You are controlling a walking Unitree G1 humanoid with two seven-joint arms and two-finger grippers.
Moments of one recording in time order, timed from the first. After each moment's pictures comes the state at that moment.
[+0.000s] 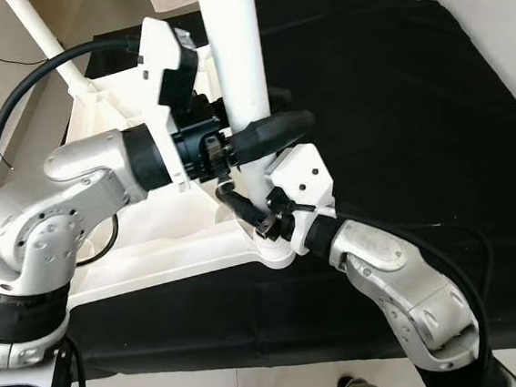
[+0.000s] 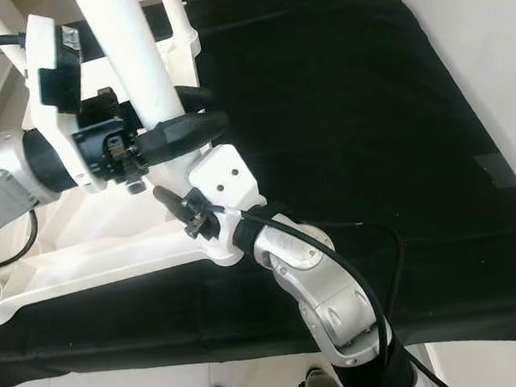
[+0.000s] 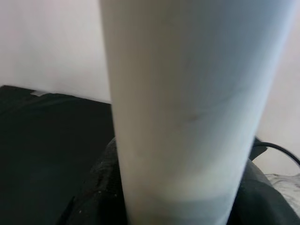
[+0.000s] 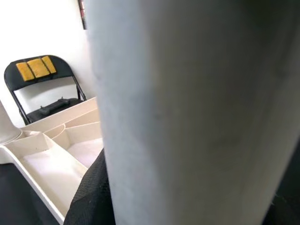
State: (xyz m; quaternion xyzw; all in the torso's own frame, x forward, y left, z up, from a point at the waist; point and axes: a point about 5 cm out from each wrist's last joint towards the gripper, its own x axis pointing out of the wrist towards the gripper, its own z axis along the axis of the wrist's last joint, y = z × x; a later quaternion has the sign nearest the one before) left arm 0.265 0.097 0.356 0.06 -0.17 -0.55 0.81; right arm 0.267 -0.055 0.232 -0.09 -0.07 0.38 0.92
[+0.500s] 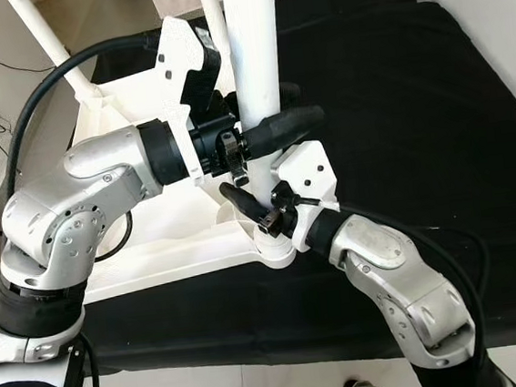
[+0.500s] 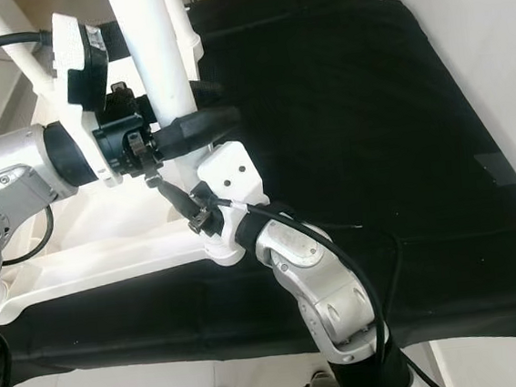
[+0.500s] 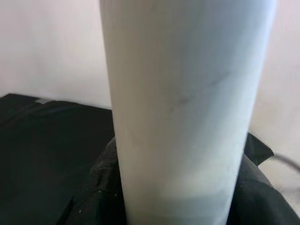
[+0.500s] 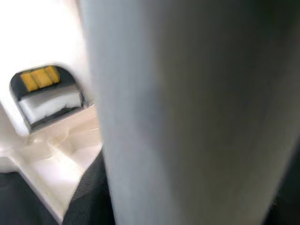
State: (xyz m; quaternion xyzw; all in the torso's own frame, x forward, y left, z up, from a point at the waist) left arm 0.268 0.092 0.350 0.04 -0.19 -0.56 0.81; right arm 0.271 -0.061 0.217 -0.09 -0.04 0.39 0.92
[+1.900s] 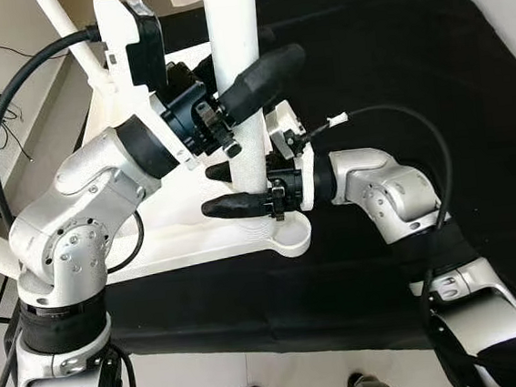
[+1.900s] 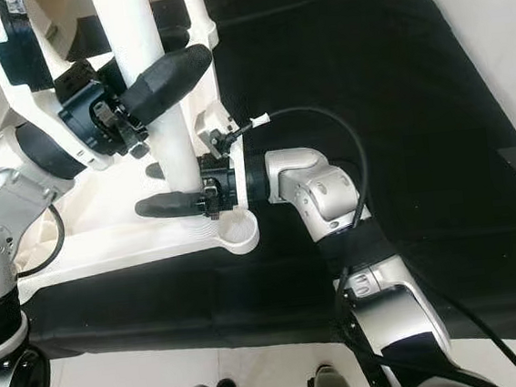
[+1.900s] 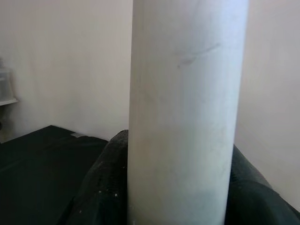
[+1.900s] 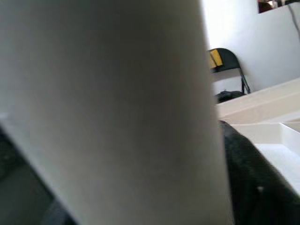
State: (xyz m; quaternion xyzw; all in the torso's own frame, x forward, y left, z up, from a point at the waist) left arm 0.257 0.100 0.360 -0.06 -0.28 -0.55 0.79; right arm 0.329 -0.057 0.257 -0.02 0.00 0.70 0.71
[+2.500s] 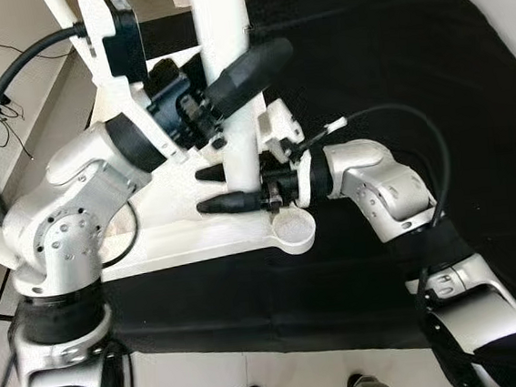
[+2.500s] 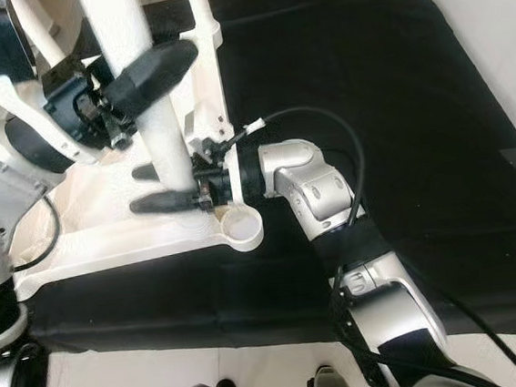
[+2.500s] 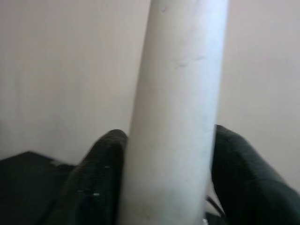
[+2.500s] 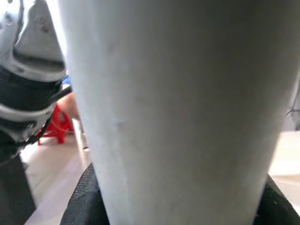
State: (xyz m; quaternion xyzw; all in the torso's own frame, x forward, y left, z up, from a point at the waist) left arm 0.259 0.103 0.372 -0.12 -0.30 -0.57 0.75; right arm 0.331 -0.050 0.281 -0.07 -0.10 0.69 0.71
